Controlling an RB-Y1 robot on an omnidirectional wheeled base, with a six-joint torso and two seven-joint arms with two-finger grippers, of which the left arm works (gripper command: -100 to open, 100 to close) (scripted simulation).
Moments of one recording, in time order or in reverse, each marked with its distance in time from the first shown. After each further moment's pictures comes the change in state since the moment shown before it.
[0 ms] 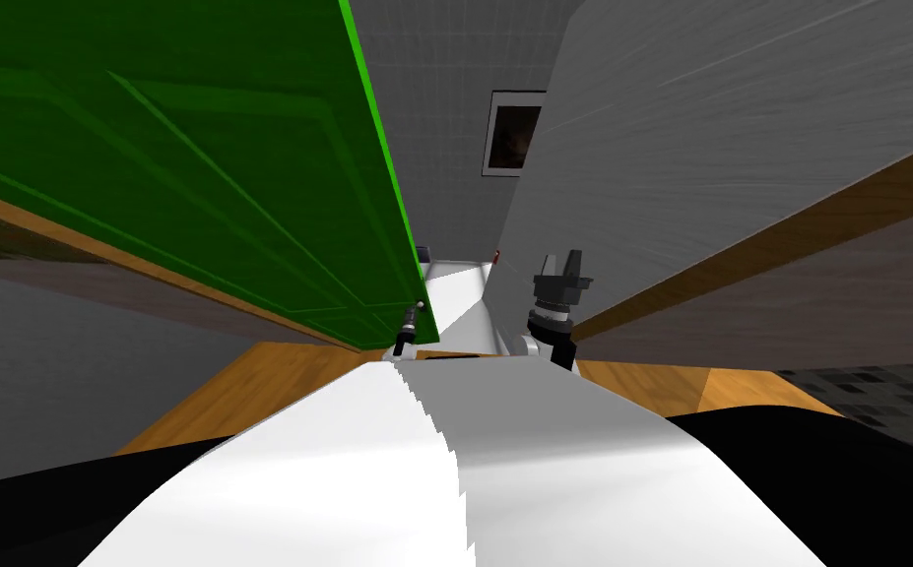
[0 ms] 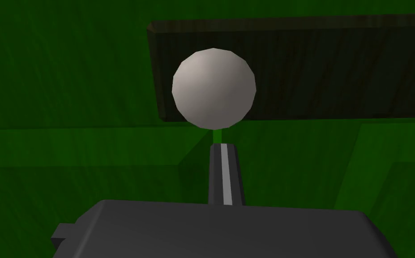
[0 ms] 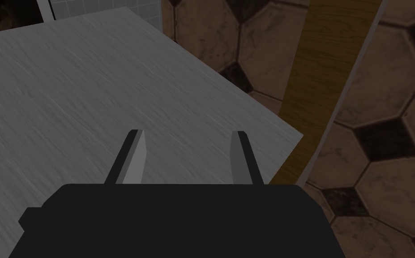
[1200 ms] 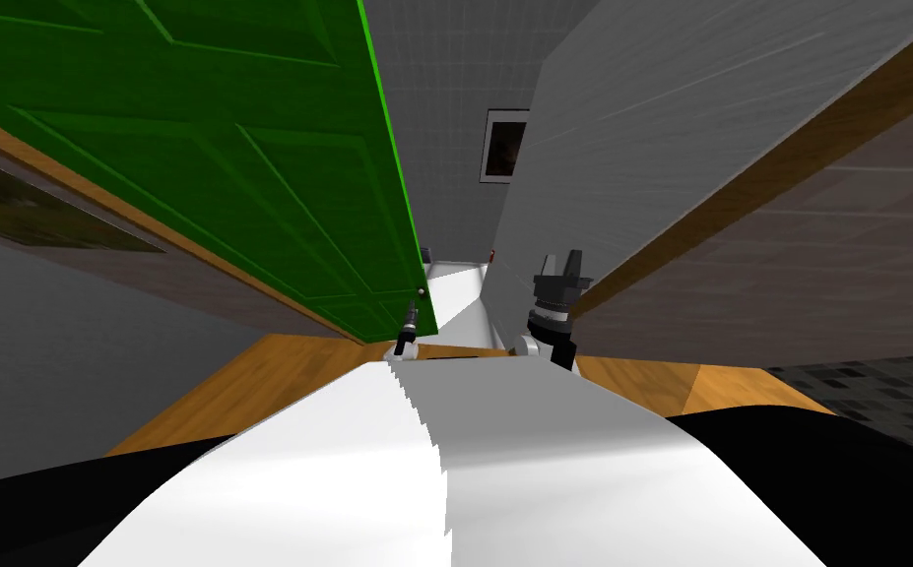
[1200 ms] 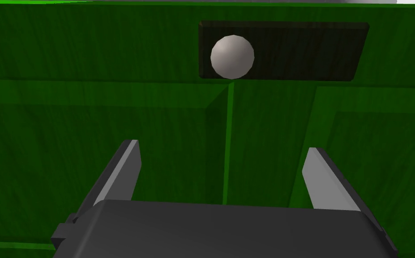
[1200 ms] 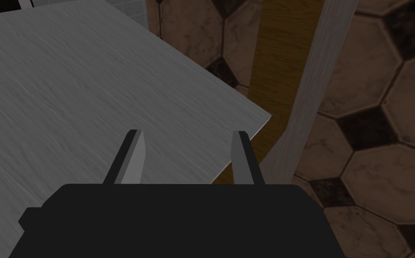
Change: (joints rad) arm -0.010 -0.009 0.002 0.009 0.011 -0.001 0.011
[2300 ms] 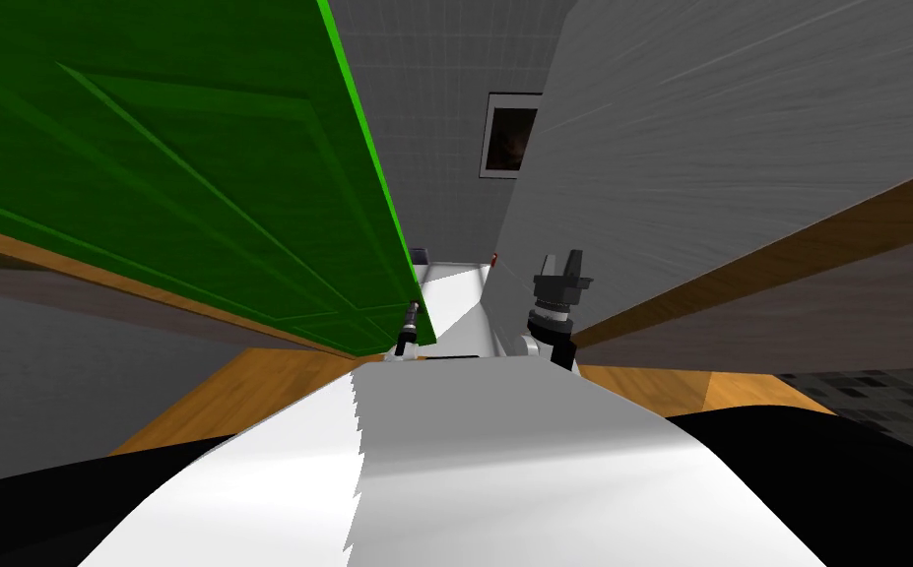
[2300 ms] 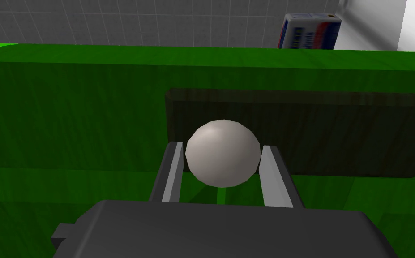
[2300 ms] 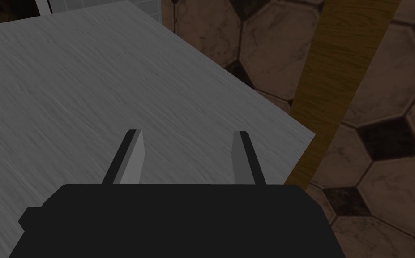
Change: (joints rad) arm -0.003 -0.010 0.012 0.011 0.006 -0.016 -0.006
